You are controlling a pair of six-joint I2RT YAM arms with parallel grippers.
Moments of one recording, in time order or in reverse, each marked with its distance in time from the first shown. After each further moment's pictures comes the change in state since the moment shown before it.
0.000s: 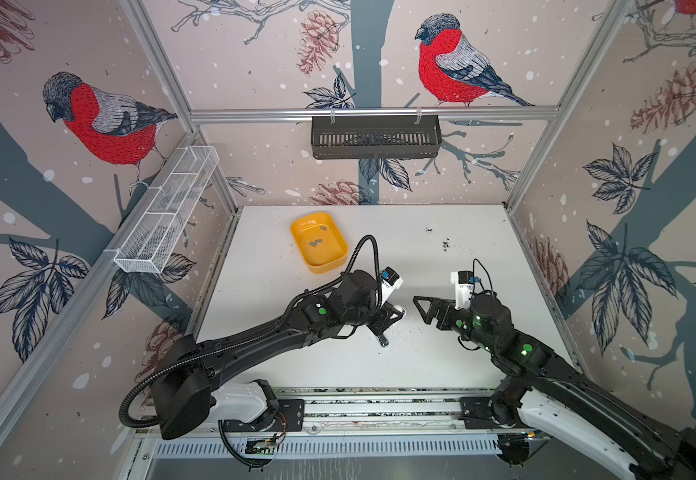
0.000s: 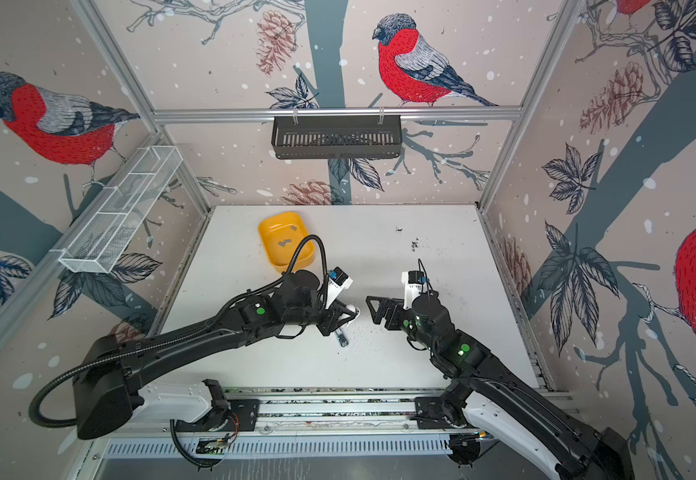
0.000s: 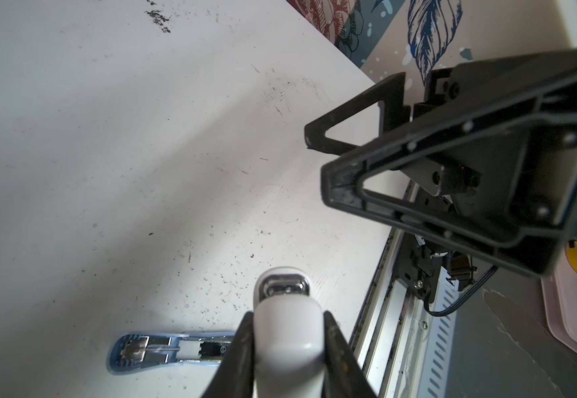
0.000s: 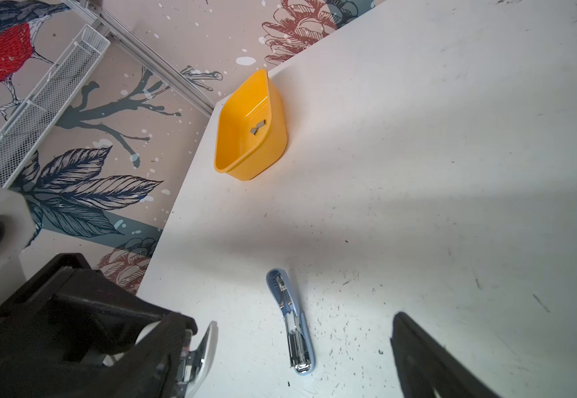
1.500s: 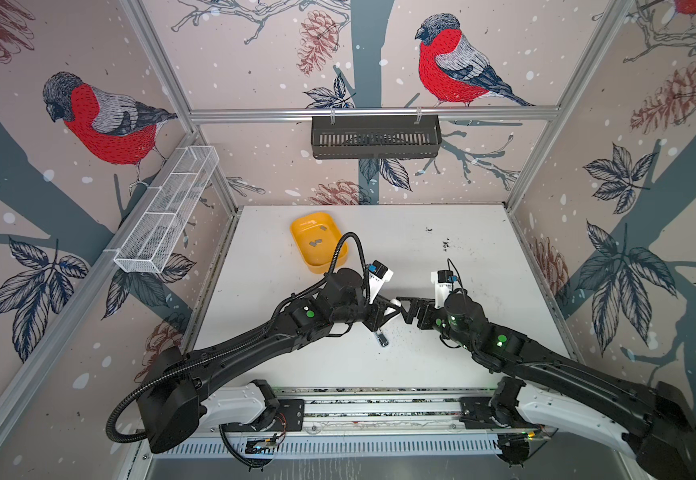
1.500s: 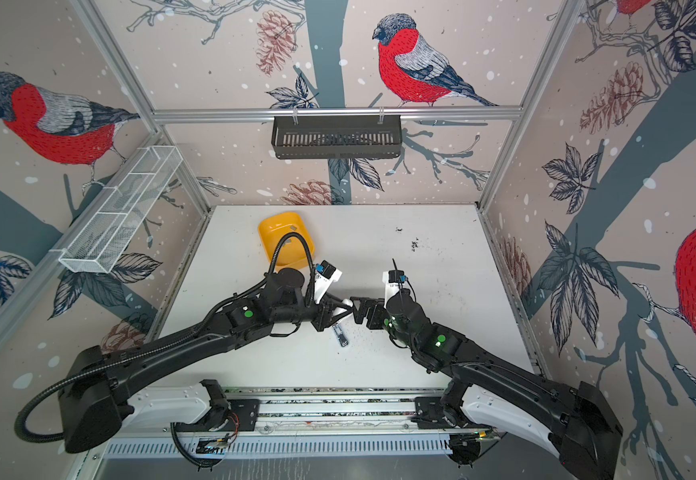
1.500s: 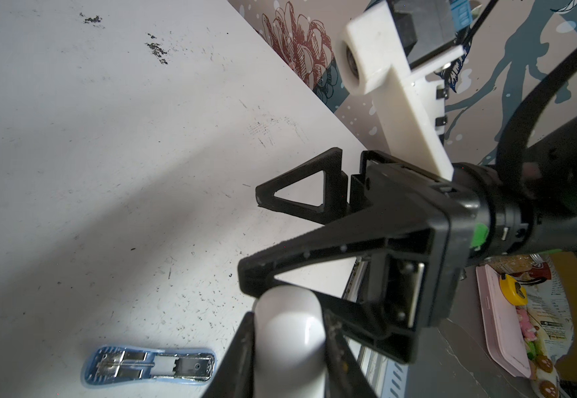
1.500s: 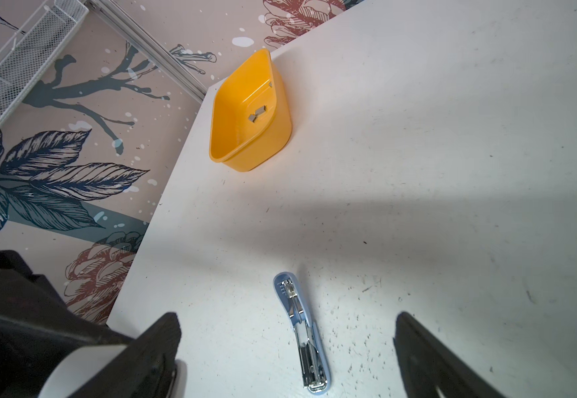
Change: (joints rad) left arm 0.050 -0.087 -0.069 0.112 0.070 -0.121; right arm 0.174 0.215 0.059 0.076 0.178 0.024
